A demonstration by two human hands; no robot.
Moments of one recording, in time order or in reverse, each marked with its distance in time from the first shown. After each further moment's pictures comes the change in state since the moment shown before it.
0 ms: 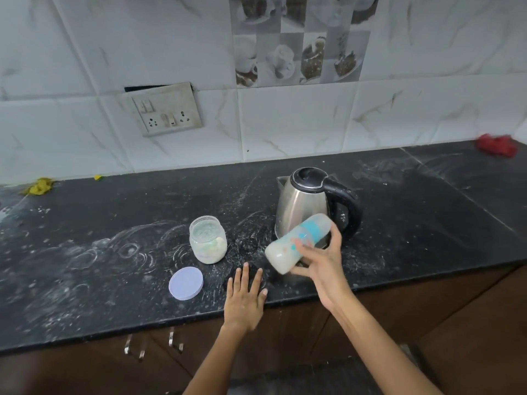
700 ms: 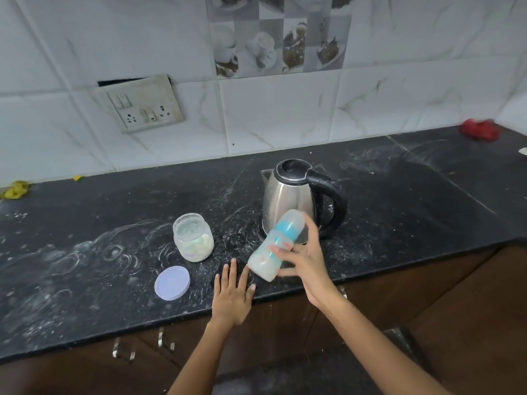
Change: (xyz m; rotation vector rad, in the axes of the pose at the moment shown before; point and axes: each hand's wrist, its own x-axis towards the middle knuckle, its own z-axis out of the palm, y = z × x) left_hand 0.003 0.000 0.004 0.035 -0.017 0.007; right_hand 0.001 0.006 -0.006 -0.160 -0.019 0.017
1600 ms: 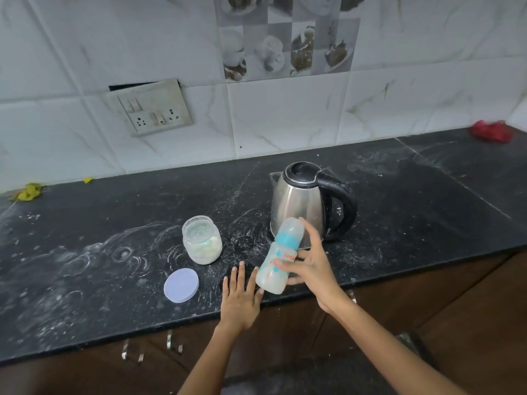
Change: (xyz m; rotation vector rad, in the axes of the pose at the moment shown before) left_hand 0.001 -0.005 0.002 0.018 0.023 0.009; right_hand 0.003 0.004 0.001 -0.105 -0.046 -0.005
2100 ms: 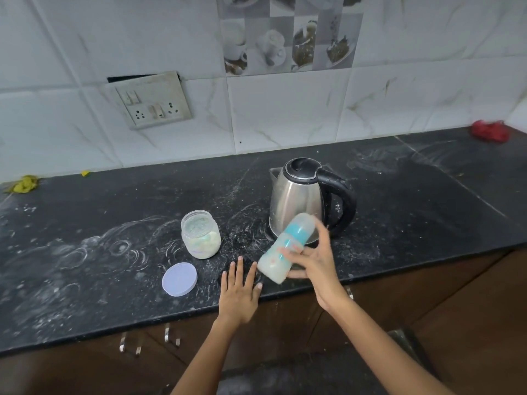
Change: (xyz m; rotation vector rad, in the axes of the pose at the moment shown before) left_hand 0.001 0.002 0.000 -0.037 -0.013 -0.004; right_hand -0.005 0.003 -0.004 0.059 0.083 0.007
